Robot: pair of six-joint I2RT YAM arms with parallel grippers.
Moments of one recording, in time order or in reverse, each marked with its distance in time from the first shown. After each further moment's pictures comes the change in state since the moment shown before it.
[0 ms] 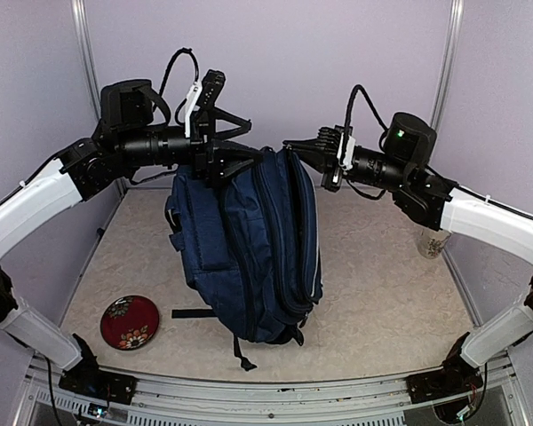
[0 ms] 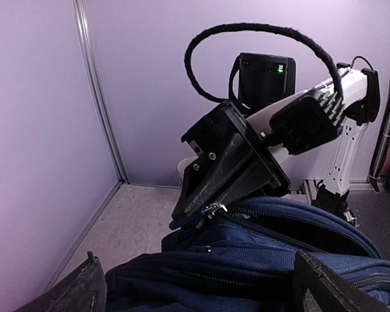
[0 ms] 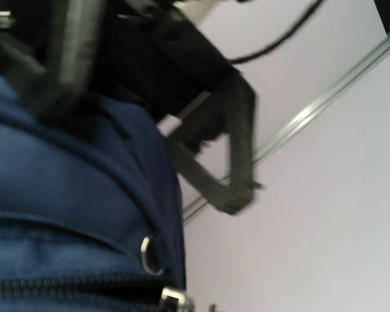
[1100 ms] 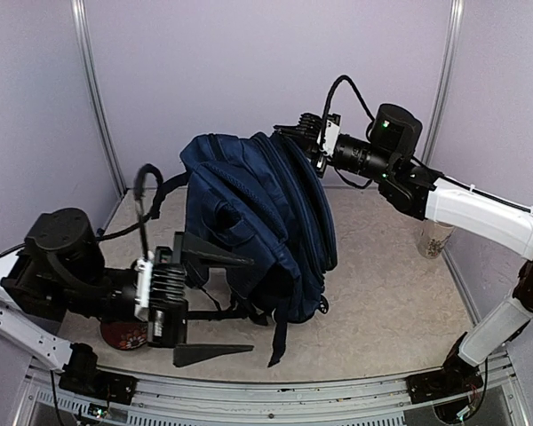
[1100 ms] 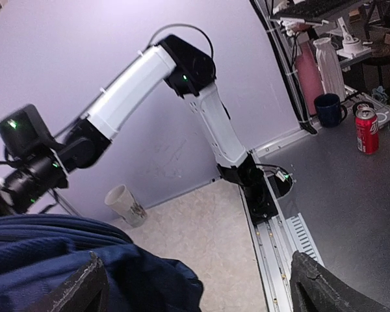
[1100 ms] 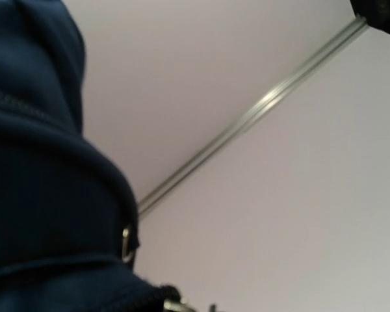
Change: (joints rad) left arm -0.790 -0.382 -0.544 0.187 -0.597 0.295; right arm 0.003 0.112 0.121 0.018 0.115 -0.025
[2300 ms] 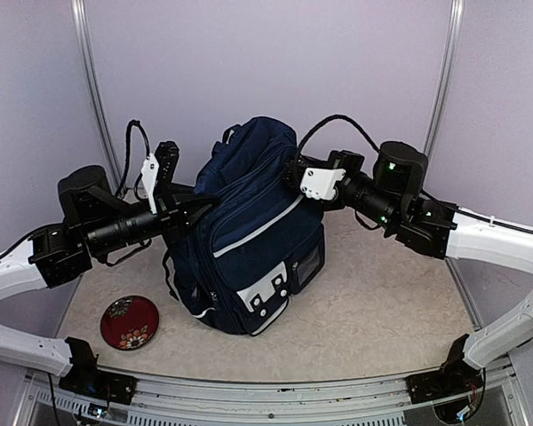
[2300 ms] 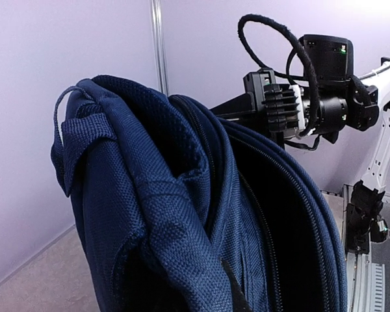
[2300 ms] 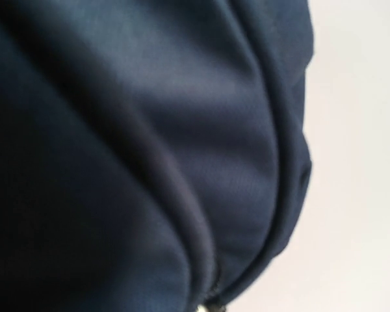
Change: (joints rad) left arm 0.625 -0.060 -0.115 0.137 0.124 -0.399; right arm 0.195 -0.206 -0.276 -0.094 0.697 -0.360
